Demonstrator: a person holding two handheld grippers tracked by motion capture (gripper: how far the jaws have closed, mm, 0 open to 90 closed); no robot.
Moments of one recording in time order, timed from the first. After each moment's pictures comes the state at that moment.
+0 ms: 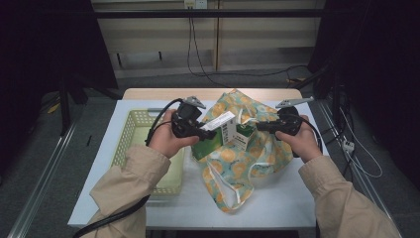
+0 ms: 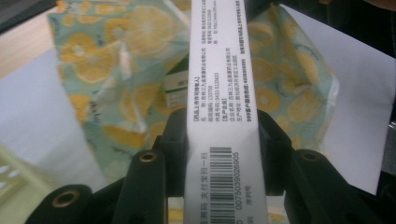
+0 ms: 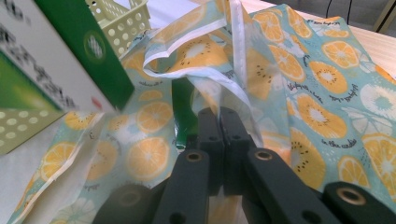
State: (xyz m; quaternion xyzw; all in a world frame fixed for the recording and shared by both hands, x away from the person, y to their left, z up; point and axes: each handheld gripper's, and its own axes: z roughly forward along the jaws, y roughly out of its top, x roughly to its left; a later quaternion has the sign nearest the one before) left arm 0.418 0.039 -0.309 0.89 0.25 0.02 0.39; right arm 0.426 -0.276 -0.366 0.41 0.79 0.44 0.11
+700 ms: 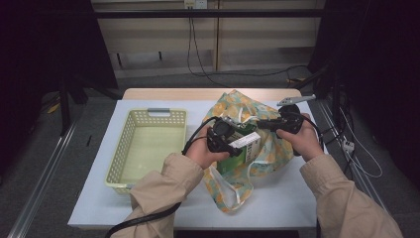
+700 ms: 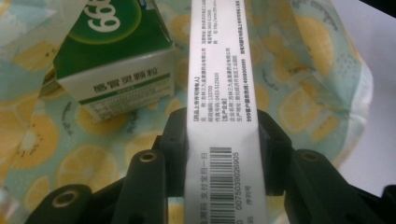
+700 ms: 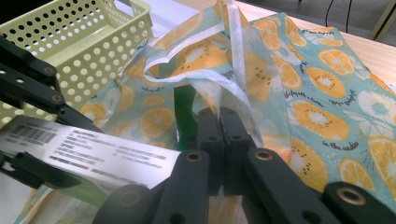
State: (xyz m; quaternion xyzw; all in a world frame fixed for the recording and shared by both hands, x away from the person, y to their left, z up) left arm 0.417 -0.035 -0.369 0.91 0.22 0.00 0.35; right arm 0.426 -0.277 -0.359 0.41 0.79 0.44 0.11
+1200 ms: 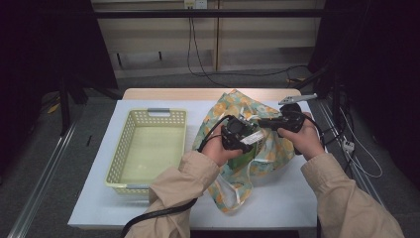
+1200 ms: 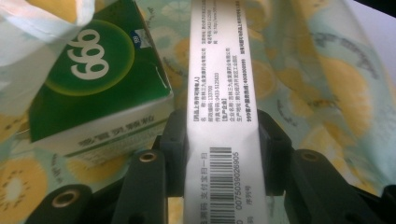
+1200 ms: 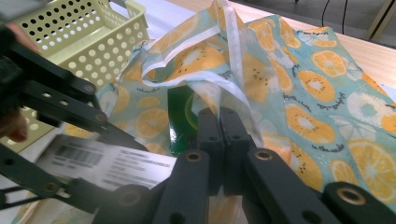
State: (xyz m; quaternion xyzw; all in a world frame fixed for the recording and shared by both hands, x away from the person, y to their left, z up) left arm 0.427 -0.073 -0.381 0.91 0.22 0.03 0.35; right arm 0.428 -0.281 -0.357 0.42 0.79 0.44 0.12
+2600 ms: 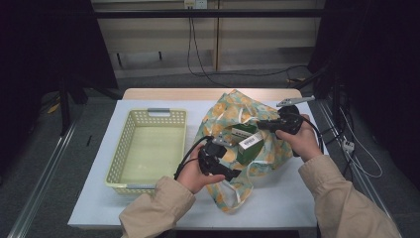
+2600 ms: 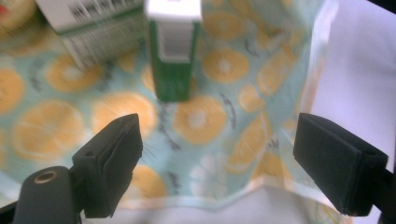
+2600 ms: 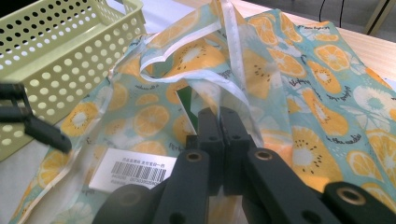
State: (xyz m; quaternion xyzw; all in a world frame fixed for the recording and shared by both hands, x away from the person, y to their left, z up) left arm 0.368 -0.007 -0.403 0.89 0.24 -0.01 0.38; right arm 0.426 -0.276 -0.362 0.42 0.78 0.44 0.12
